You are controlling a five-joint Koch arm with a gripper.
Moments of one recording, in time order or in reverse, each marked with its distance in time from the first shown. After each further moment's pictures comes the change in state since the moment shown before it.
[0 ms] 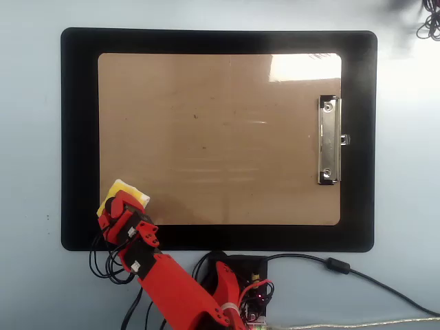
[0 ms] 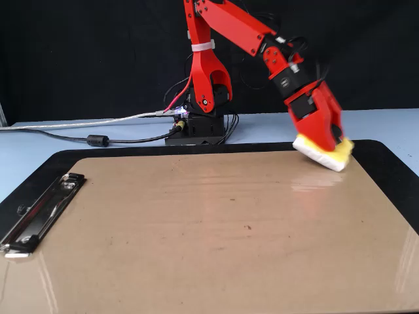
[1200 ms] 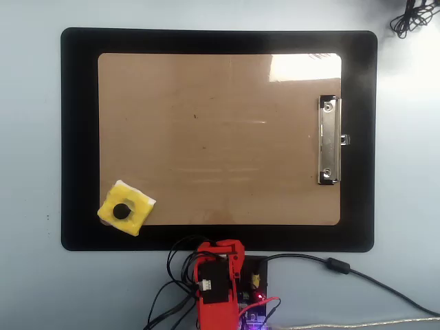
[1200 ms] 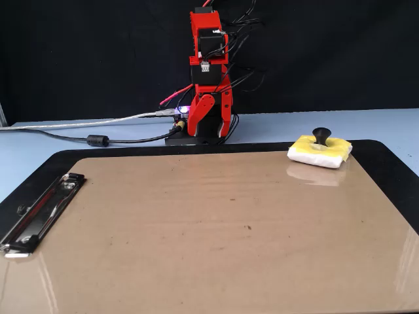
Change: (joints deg) arm 49.9 31.5 16.1 65.7 0.4
